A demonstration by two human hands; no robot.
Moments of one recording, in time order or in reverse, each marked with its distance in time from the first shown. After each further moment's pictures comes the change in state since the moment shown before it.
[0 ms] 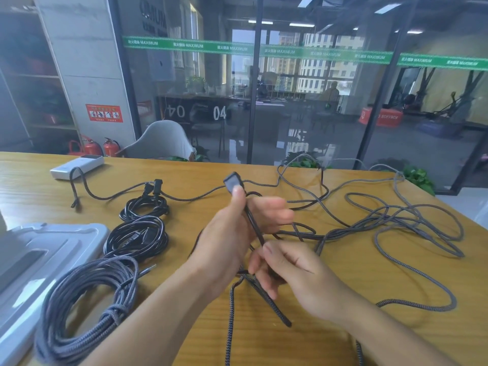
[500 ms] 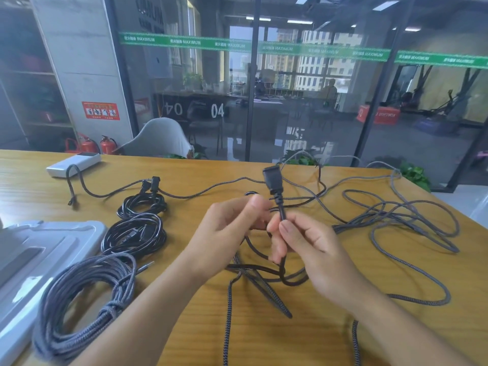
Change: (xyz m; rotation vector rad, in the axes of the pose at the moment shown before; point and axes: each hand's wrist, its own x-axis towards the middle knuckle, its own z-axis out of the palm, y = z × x) left_hand -0.002 0.003 -0.016 0.650 0.029 0.214; right_hand -0.002 -0.006 -0.017 -0.042 0.229 -0.137
